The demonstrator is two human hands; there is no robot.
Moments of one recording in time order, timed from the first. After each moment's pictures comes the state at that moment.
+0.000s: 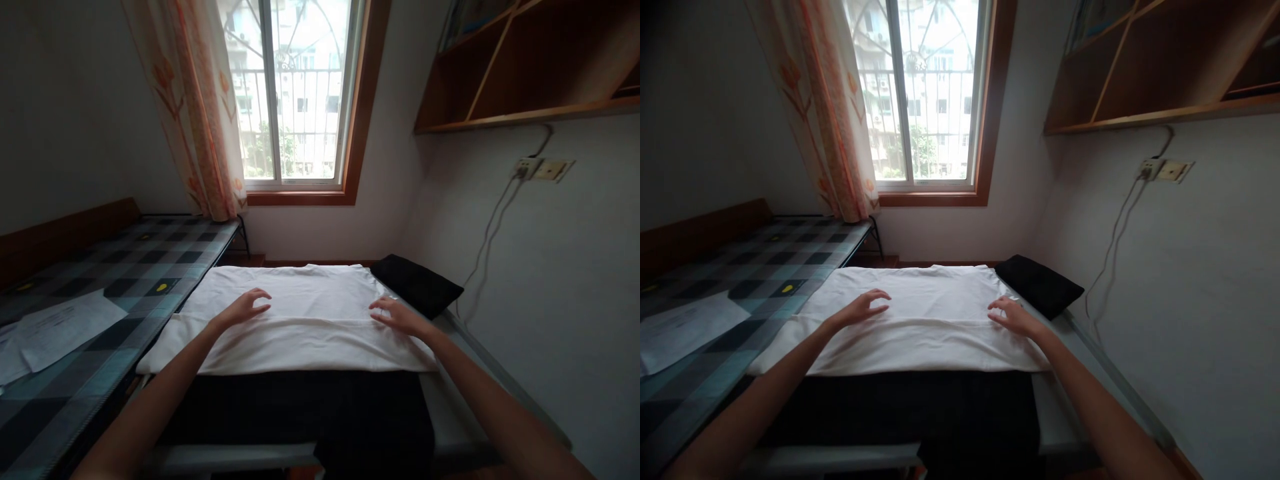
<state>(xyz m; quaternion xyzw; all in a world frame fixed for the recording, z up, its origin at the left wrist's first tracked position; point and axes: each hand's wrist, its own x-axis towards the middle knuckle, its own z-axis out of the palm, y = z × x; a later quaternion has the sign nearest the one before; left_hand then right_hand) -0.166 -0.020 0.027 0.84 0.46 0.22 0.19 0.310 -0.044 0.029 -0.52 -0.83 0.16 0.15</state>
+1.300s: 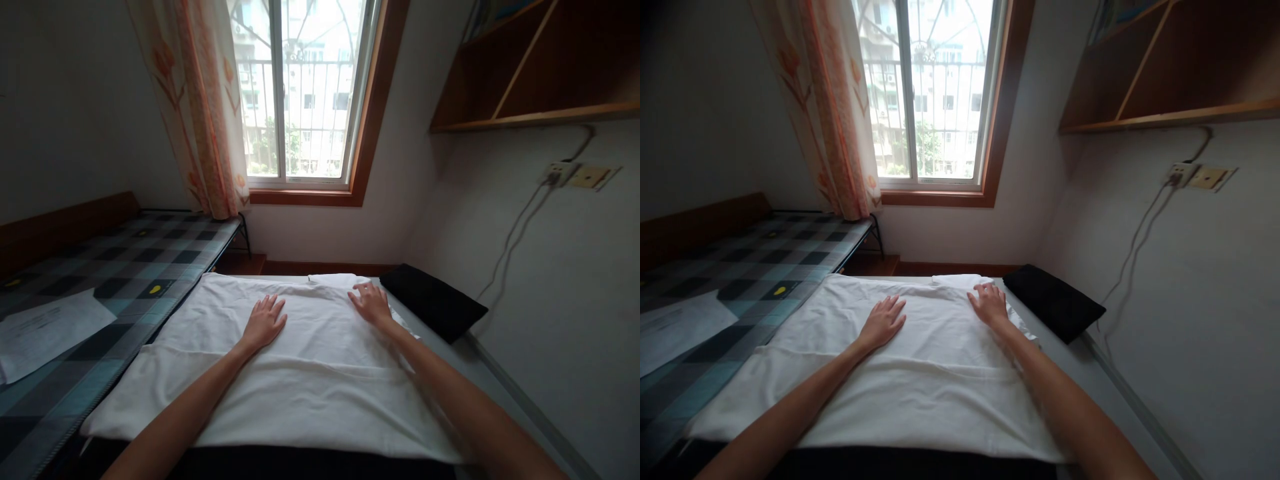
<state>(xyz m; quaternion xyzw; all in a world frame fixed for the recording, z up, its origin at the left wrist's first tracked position) -0.104 -0.004 -0.036 0.79 0.59 0.17 -0.01 0.226 0.034 0.012 -0.66 -0.73 -0.05 0.16</state>
